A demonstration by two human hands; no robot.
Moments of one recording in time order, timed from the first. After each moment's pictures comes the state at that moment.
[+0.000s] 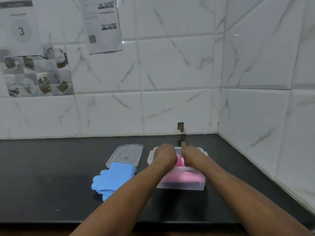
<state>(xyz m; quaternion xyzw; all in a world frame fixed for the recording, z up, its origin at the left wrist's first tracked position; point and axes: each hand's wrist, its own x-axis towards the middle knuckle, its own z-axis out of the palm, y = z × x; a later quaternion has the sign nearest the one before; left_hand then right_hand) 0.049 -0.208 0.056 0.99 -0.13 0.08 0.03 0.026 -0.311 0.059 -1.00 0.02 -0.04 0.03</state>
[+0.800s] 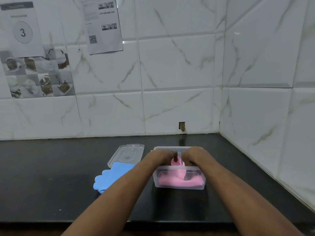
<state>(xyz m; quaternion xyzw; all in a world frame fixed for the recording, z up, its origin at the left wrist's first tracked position) 0.064 -0.187 0.057 0.97 -0.23 -0.10 0.00 0.029 -0.306 0.073 -0.99 0.01 0.13 -0.05</state>
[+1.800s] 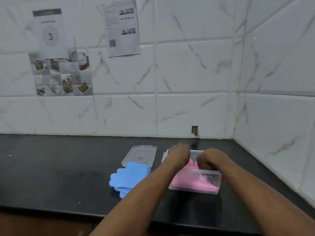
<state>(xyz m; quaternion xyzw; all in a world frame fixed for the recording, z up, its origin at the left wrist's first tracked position) 0.046 -0.194 0.070 0.98 -0.16 0.09 0.06 0.037 -0.307 0.080 -0.98 0.03 0.18 -0.10</state>
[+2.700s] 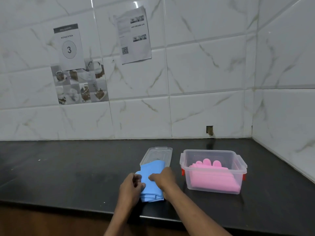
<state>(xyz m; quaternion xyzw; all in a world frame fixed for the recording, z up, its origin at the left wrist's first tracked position) -0.029 0.017 -0.030 0.84 0.08 0.19 0.51 -0.005 -0.113 0.003 -0.81 0.07 0.00 0.58</state>
